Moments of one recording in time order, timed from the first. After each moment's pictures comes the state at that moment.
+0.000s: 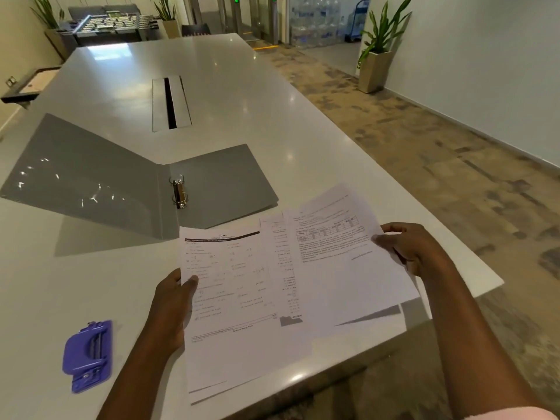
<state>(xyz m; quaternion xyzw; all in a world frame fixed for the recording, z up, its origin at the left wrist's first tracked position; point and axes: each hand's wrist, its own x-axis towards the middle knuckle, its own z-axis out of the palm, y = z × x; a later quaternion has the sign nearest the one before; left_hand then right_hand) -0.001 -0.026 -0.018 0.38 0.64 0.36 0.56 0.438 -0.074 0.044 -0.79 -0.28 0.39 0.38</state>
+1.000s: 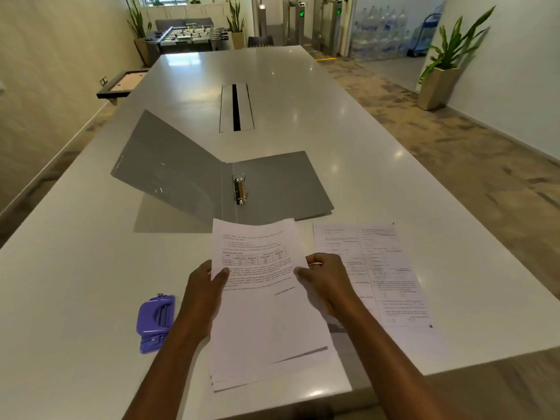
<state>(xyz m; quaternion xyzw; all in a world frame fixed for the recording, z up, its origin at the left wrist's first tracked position) -0.038 -0.037 -0.006 0.45 0.65 0.41 0.46 0.200 -0.044 0.008 -0.64 -0.39 0.51 0.43</state>
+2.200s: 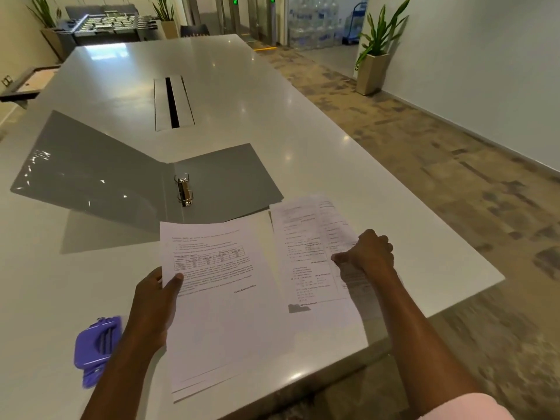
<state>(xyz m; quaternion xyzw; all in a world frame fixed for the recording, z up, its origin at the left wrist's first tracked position) -0.040 -0.024 -0.016 0.47 0.66 0.39 0.45 0.351 -0.050 0.014 -0.90 -0.35 0.23 0.13</state>
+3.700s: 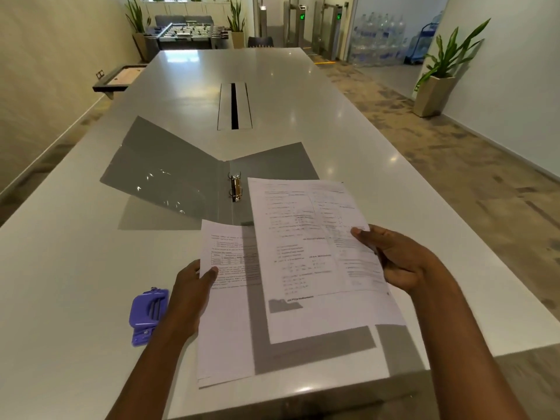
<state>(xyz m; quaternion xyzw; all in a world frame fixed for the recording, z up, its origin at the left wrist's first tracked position) -0.048 -0.043 -0.006 0.43 0.66 0.41 0.46 0.320 -0.039 0.077 -0.50 -0.26 0.71 0.43</state>
